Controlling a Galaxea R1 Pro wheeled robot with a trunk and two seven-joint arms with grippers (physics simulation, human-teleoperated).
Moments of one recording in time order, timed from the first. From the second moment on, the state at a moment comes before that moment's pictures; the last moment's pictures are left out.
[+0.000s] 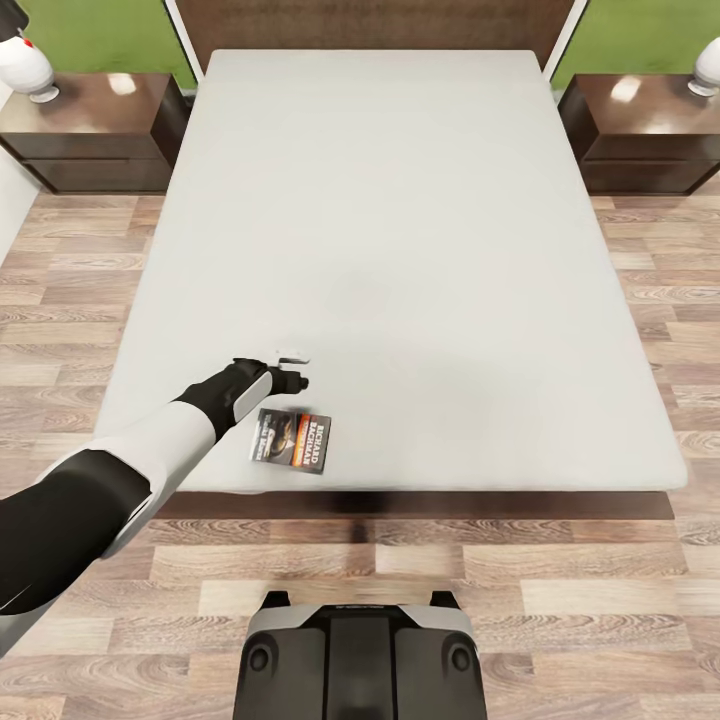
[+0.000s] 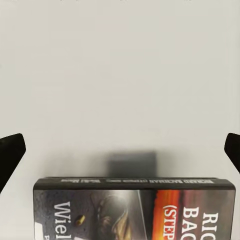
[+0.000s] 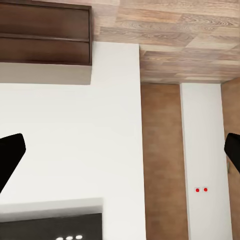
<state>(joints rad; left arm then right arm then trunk) -1.40 -0.02 -0.68 -0.26 0.66 0.44 0.09 -0.07 -0.13 -0.74 0.04 0.84 0.22 -0.03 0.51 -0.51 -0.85</state>
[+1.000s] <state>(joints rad) -1.40 -0.02 -0.68 -0.26 0.66 0.43 0.09 -0.07 -0.14 -0.75 0.03 0.84 0.21 -0.04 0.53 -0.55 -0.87</state>
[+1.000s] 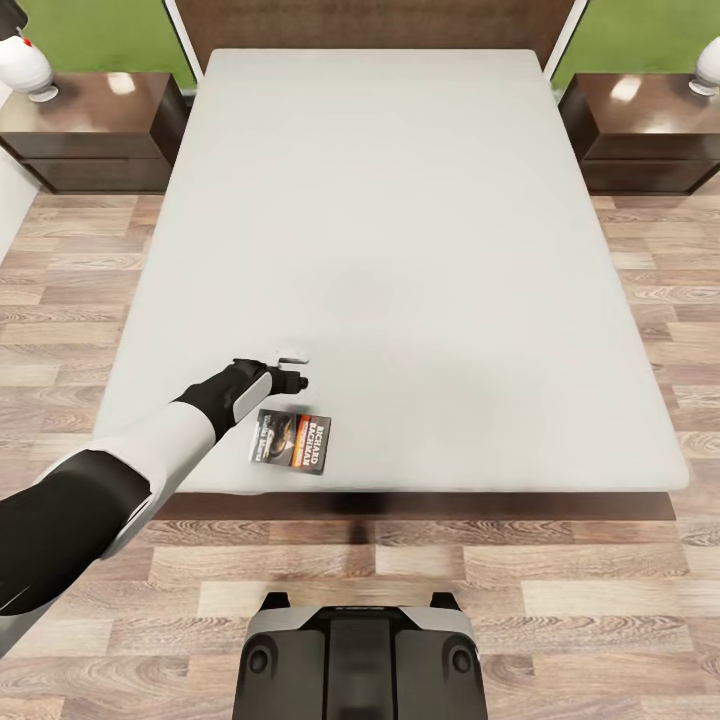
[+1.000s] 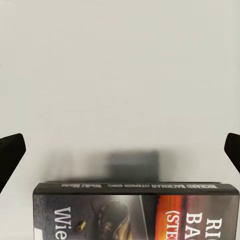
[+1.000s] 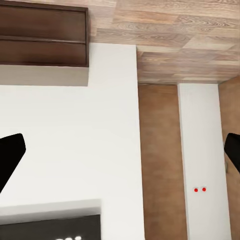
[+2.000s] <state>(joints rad) -1.39 -0.02 -0.69 -0.25 0.66 0.40 0.10 -0.07 -0.13 -0.75 0.03 0.84 0.21 -0.04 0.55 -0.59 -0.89</state>
